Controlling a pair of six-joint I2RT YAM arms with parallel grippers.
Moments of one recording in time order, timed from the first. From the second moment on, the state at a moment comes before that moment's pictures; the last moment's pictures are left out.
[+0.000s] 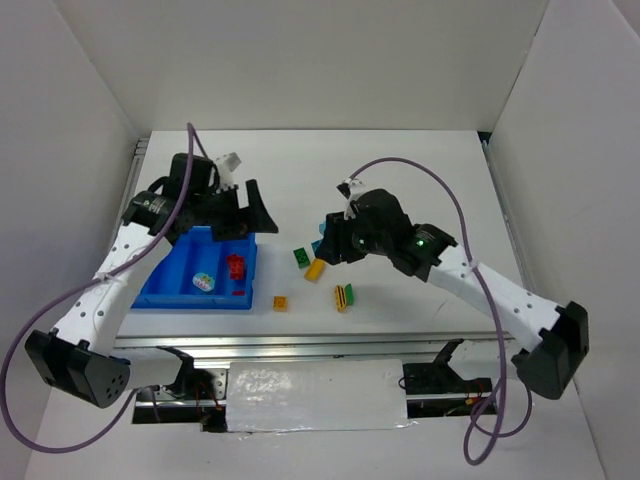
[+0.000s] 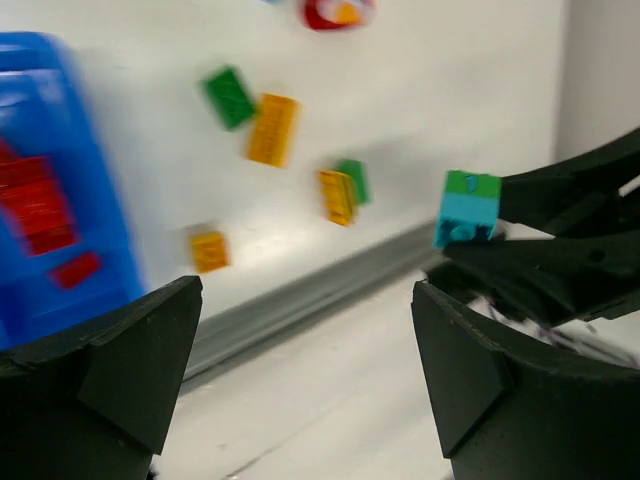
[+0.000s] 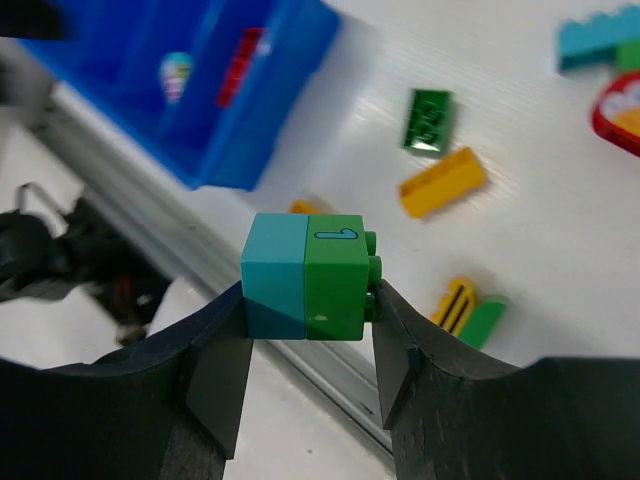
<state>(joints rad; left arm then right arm) -0.28 1.25 1.37 -0.95 0.34 -0.51 0.75 1.27 1.11 -0.49 -0.08 0.49</state>
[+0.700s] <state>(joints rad) -0.54 1.35 1.35 -0.64 0.65 -0.75 0.80 1.11 1.10 -0.44 -0.24 0.42</state>
